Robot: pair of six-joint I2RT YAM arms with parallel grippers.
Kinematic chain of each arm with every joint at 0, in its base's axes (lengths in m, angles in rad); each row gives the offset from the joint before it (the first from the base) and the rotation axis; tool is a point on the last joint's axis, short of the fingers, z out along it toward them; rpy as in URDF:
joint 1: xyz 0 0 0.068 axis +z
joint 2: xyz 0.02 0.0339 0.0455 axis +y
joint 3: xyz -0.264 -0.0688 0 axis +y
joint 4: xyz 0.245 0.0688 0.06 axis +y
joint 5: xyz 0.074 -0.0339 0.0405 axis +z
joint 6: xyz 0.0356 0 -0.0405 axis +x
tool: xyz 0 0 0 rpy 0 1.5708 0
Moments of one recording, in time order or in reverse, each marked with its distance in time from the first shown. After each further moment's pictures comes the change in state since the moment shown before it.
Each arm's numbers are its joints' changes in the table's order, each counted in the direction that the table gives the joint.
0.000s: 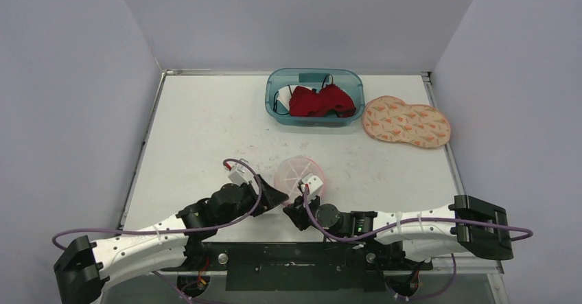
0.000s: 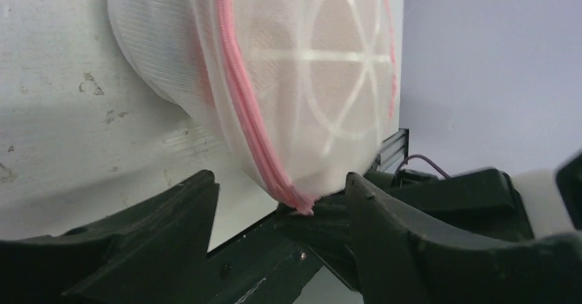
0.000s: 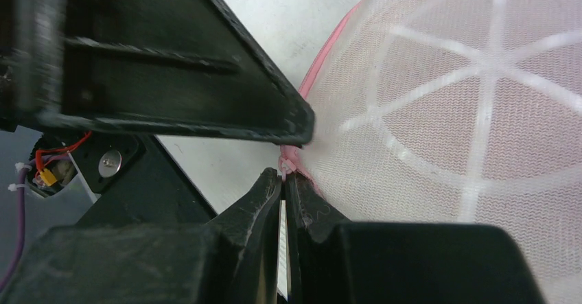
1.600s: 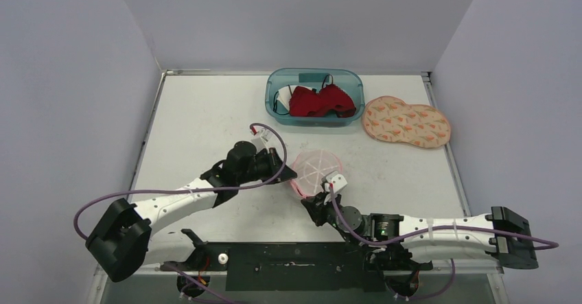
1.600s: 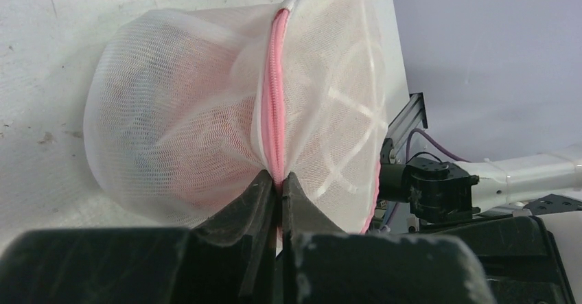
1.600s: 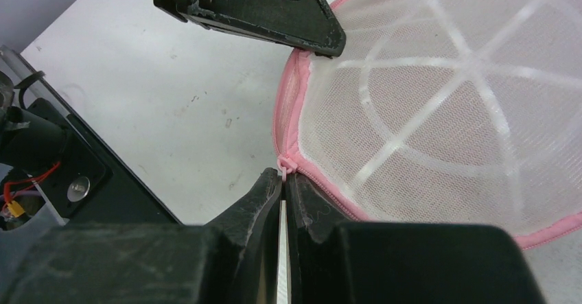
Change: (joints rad) left arm 0.255 0.493 -0.310 -0.165 -0.402 0.335; right arm 0.022 -0.308 0.057 0.189 -0.177 -0.033
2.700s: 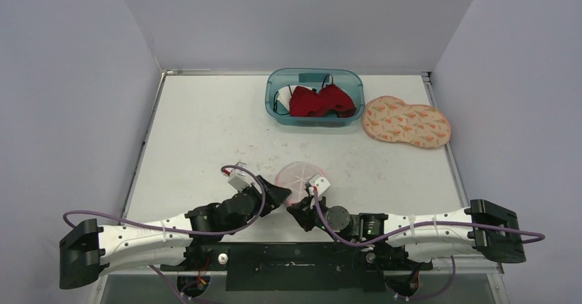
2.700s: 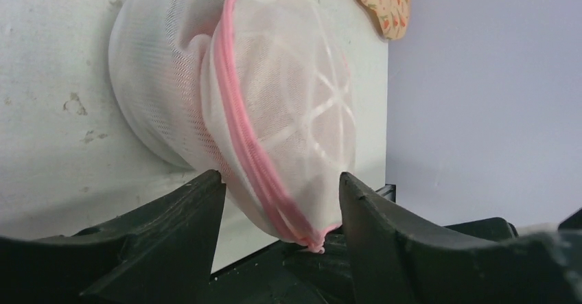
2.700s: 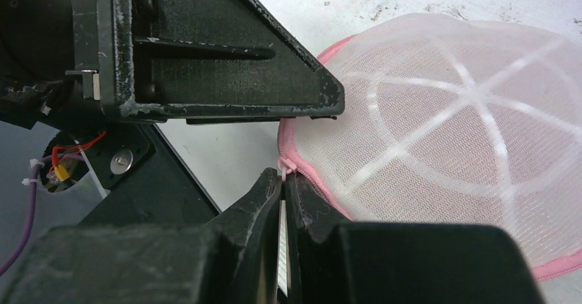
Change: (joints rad) left arm -0.470 -0.367 0.275 0.114 0.783 -0.481; right arm 0.003 0.188 -0.024 -0.172 0.150 -0.022
